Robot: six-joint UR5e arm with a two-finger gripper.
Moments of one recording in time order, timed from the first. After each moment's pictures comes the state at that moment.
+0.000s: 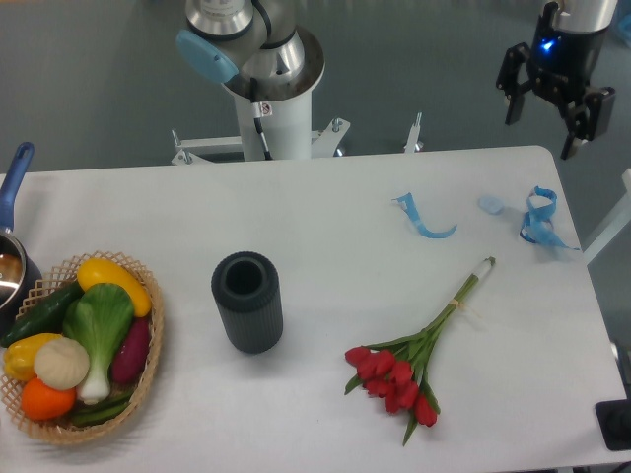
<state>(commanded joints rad) 2.99 -1.68 -1.52 -1.34 1.36 1.93</state>
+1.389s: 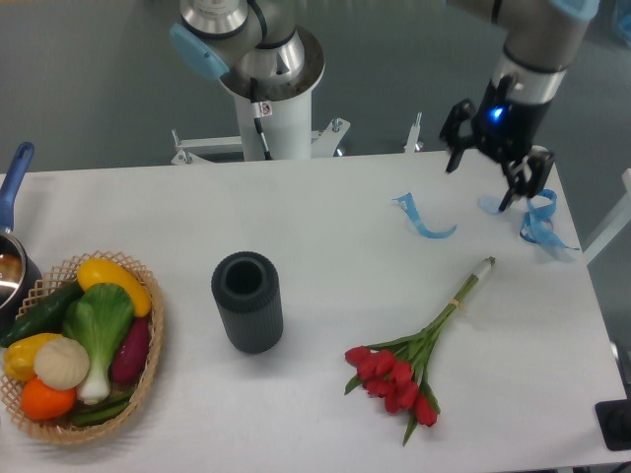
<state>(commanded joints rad) 2.81 -1.82 -1.58 -1.25 1.33 1.57</state>
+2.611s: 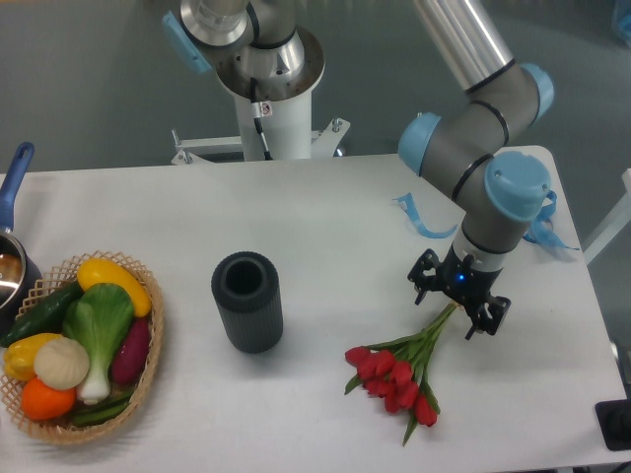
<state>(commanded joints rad) 2.71 -2.15 -1.59 -0.89 1.34 1.39</state>
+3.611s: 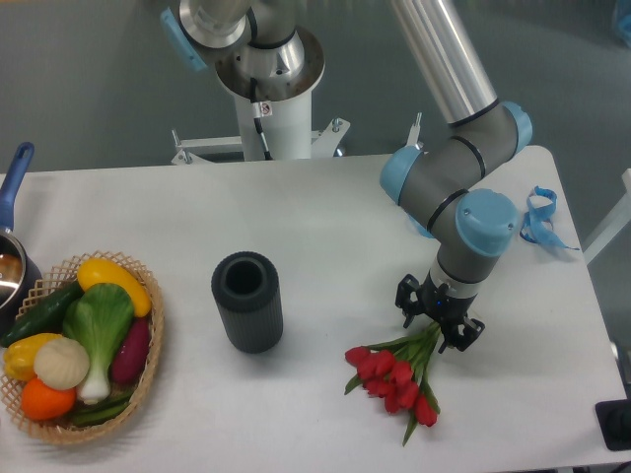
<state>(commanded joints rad) 2.67 -2.17 -1.61 -0.85 1.39 1.32</state>
